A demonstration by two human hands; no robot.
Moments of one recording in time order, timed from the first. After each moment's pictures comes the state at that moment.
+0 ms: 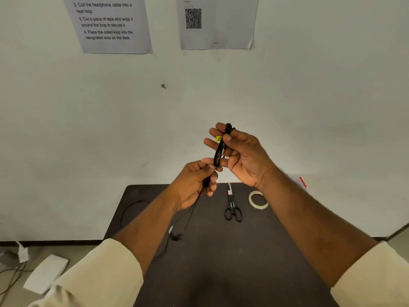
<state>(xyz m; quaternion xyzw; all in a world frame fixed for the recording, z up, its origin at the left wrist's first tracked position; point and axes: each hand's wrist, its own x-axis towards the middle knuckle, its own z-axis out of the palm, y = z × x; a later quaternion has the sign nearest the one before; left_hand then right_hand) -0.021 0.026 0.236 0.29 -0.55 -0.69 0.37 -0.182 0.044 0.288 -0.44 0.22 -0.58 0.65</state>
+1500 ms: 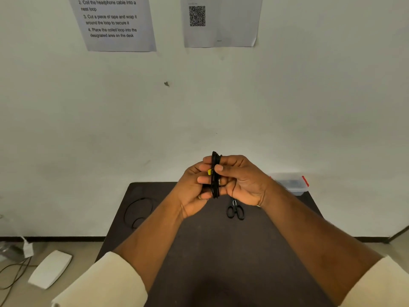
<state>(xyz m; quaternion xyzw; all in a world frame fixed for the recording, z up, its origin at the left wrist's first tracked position) -0.024 0.054 0.243 0.29 -0.44 -0.74 0.42 -0.174 0.070 0.261 -0.46 0.22 -0.43 0.74</state>
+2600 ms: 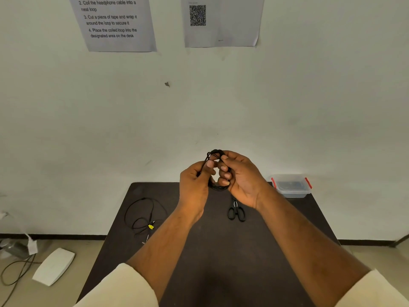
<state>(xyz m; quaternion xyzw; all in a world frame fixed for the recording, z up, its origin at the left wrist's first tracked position) -0.046 0.052 0.227 0.41 -0.52 -0.50 0.56 -0.171 0.055 0.255 -0.38 0.35 -0.55 0.65</state>
